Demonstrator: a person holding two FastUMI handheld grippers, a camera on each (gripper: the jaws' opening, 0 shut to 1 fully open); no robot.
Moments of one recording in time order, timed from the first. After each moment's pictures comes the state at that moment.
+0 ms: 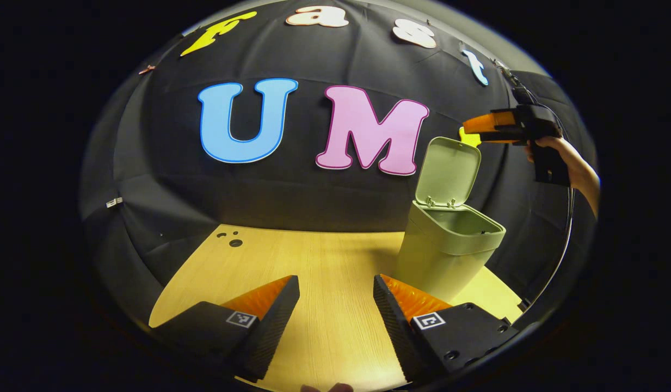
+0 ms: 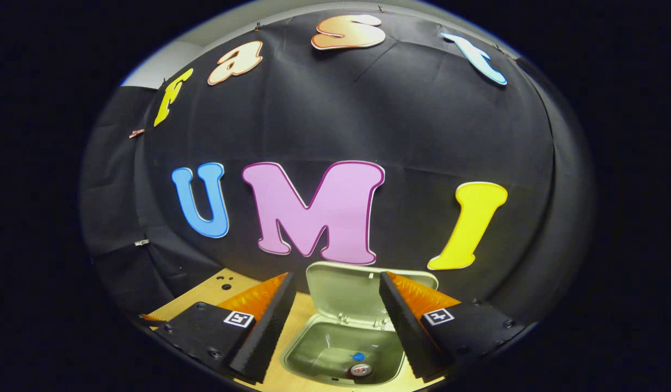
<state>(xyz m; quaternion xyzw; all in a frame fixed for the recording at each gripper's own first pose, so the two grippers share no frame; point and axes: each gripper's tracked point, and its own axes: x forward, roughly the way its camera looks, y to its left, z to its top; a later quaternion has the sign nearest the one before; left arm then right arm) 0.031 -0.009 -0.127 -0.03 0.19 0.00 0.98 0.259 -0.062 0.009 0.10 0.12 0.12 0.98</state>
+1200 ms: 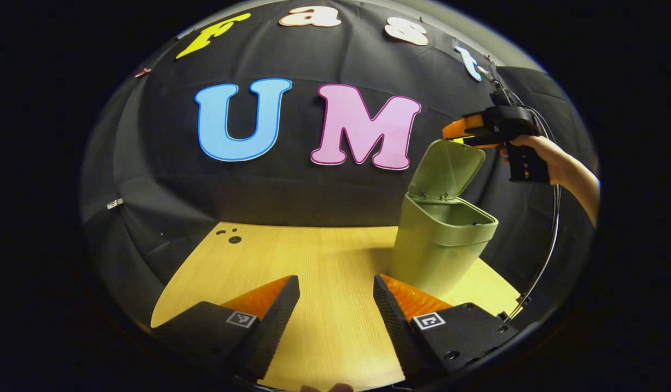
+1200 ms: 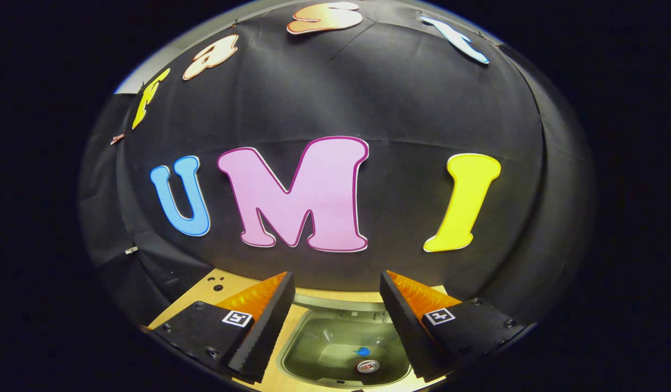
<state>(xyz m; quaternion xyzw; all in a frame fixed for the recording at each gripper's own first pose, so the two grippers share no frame) 0.027 -0.025 -0.129 -0.02 0.20 -0.01 0.98 0.253 -0.059 -0.044 0.12 0.17 0.09 0.97</state>
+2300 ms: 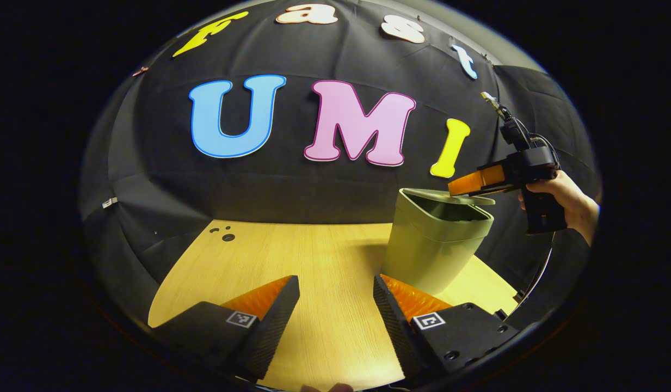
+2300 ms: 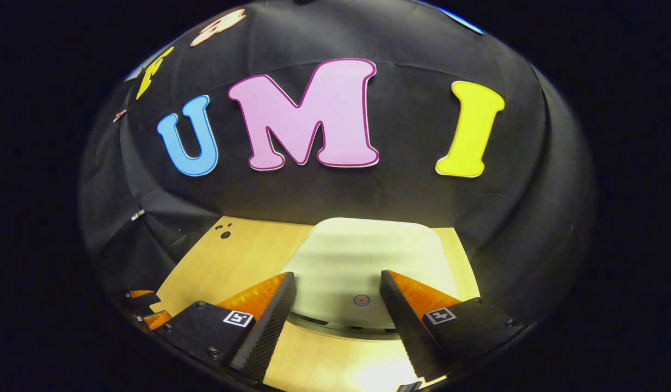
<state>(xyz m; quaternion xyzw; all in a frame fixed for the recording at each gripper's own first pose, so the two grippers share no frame) 0.026 -0.028 -0.139 -0.03 0.20 -0.02 0.98 0.175 -0.028 -0.159 0.11 0.31 0.12 0.94</state>
